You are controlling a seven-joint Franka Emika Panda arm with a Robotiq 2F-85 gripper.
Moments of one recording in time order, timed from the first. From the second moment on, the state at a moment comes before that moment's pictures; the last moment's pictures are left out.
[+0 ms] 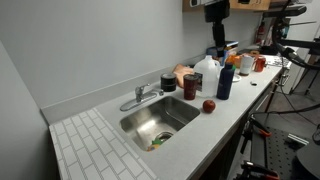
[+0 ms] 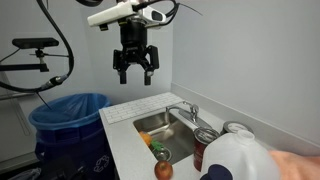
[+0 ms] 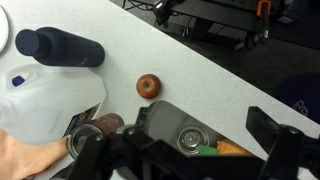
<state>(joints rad) 0.02 -0.39 0.02 -2.30 -0.17 1.72 -0.19</state>
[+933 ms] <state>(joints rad) 0.02 -0.26 -0.03 -2.17 -0.16 1.87 -0.25</state>
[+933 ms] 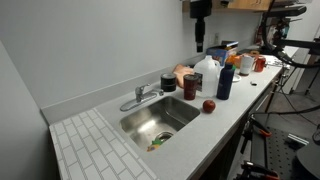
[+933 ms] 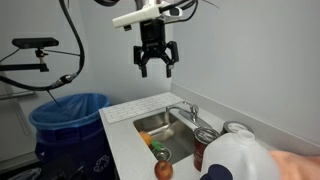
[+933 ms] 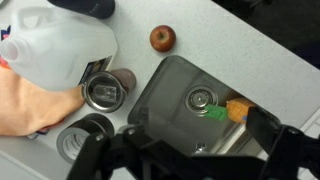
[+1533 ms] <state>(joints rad) 0.02 -0.16 -0.03 -2.09 -0.16 1.91 -0.26</state>
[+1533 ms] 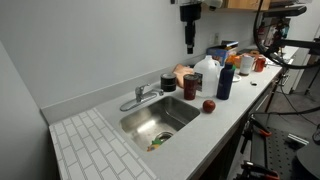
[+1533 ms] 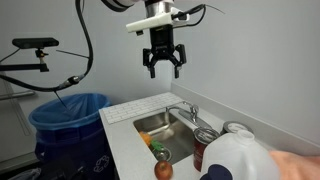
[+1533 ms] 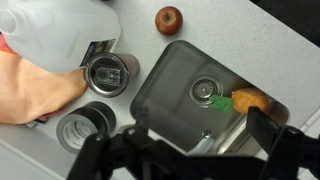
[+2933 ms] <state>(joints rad) -0.03 0.25 -0.01 -2.01 -0.14 2.35 -0.22</state>
